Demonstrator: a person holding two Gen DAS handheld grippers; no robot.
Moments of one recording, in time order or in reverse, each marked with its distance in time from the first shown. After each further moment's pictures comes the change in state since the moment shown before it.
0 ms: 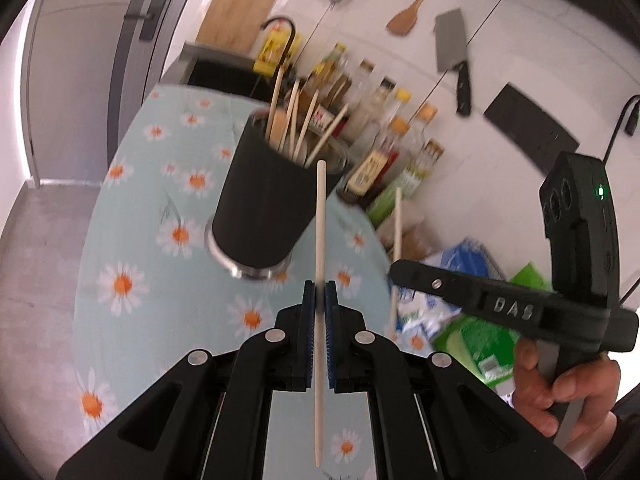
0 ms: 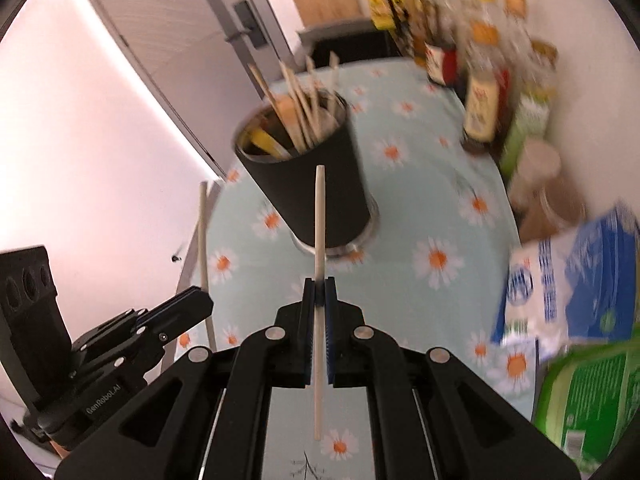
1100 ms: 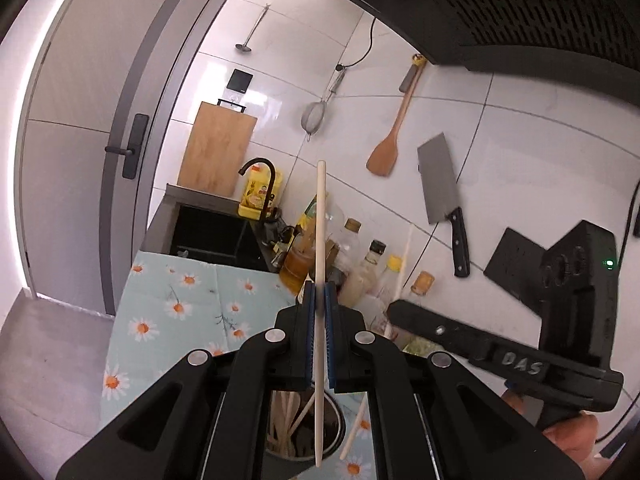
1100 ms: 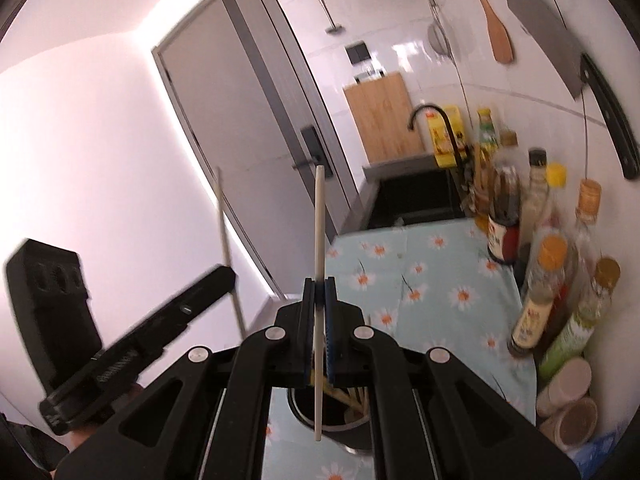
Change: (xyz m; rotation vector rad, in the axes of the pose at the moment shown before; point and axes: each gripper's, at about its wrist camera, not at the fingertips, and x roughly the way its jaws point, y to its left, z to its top) left arm 0.001 -0.020 0.156 0.124 -0.421 0.004; right arm -0.043 -0.006 0.146 -0.096 -0.441 0.231
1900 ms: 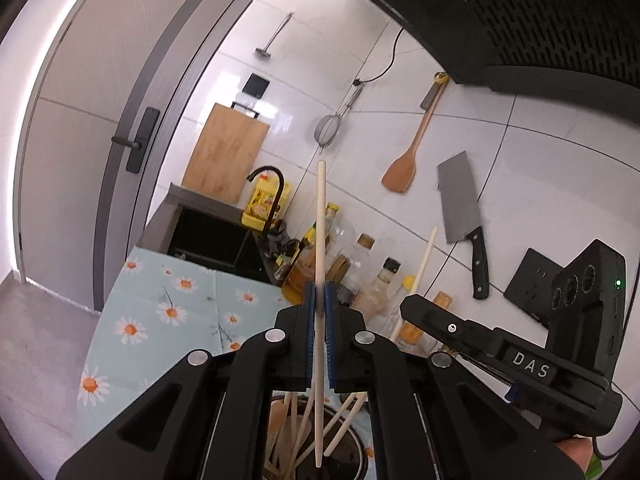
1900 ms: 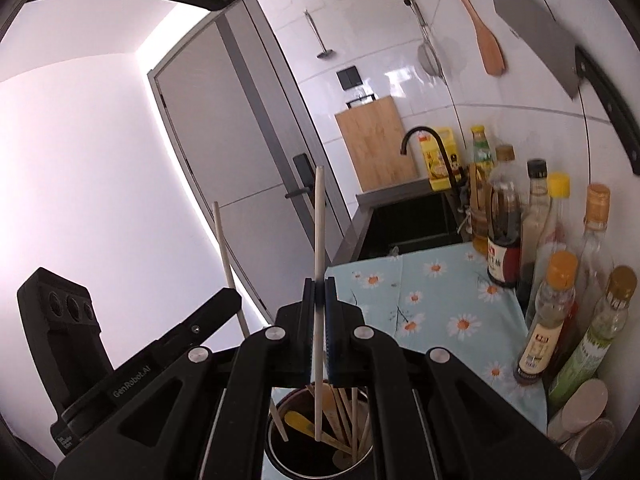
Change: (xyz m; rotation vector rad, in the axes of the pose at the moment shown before) left arm 0.032 0.031 -0.020 -0.079 -0.069 -0.007; right arm 0.029 -0.019 -0.009 0.013 -0.097 -0.027
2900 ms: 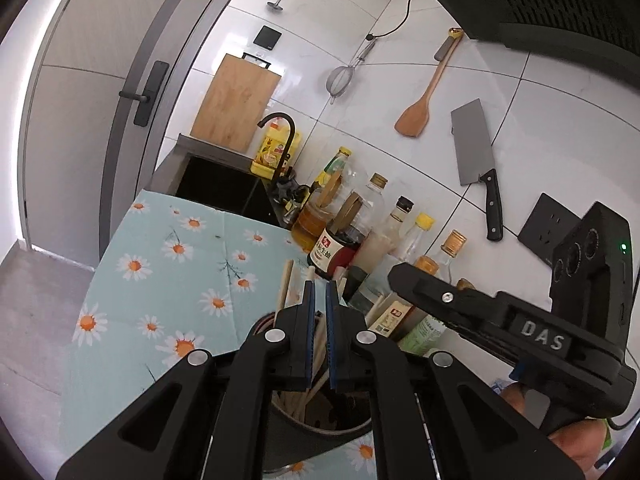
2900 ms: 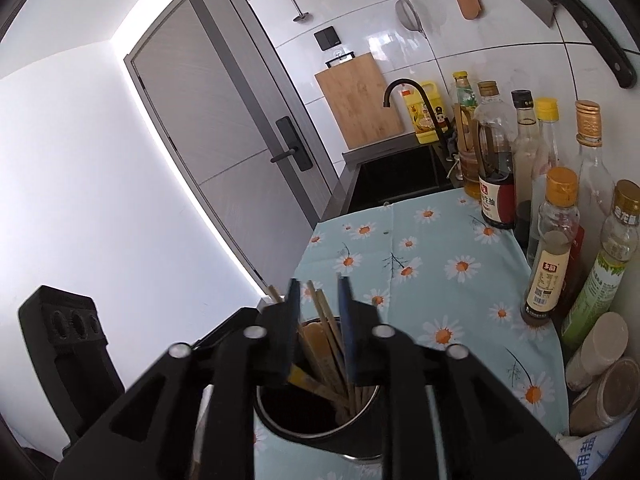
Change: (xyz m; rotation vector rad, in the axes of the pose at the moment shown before) left arm 0.001 0.012 -0.050 -0.026 0.153 0.023; right arm 0.008 -0.008 -0.045 0.075 0.109 -0.031
